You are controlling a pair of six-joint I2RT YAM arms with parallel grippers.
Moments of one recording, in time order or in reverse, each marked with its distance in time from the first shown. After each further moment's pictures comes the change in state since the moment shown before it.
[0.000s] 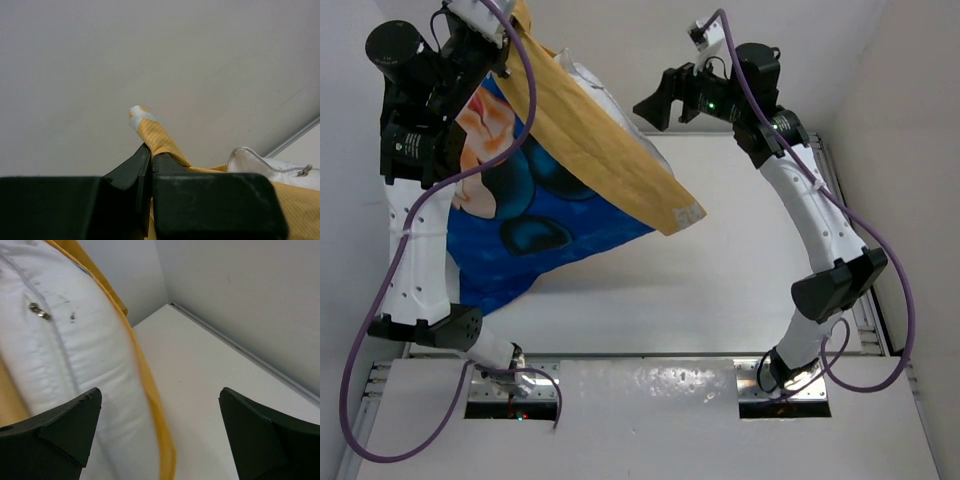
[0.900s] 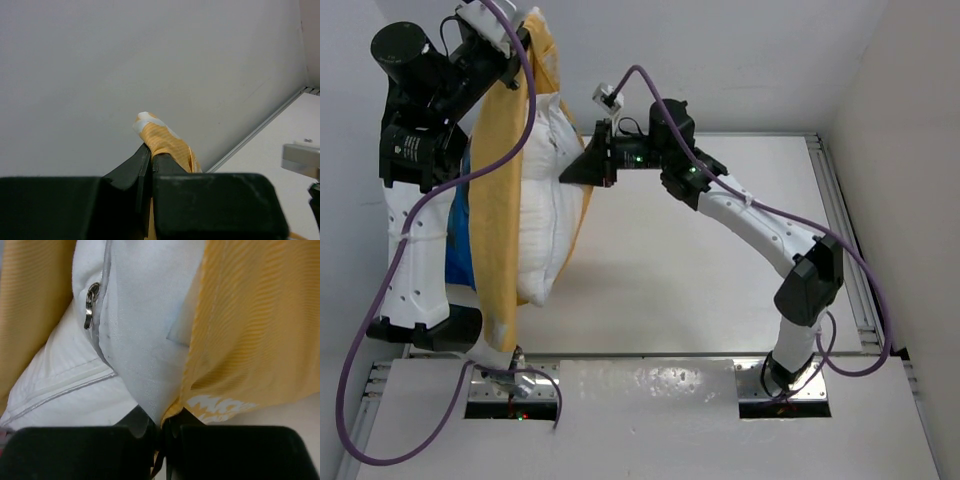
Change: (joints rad) left arm -0.028 -0.006 0.027 -0.099 0.078 -0.027; right arm 0.307 0.057 -0.266 0.462 -0.365 0.240
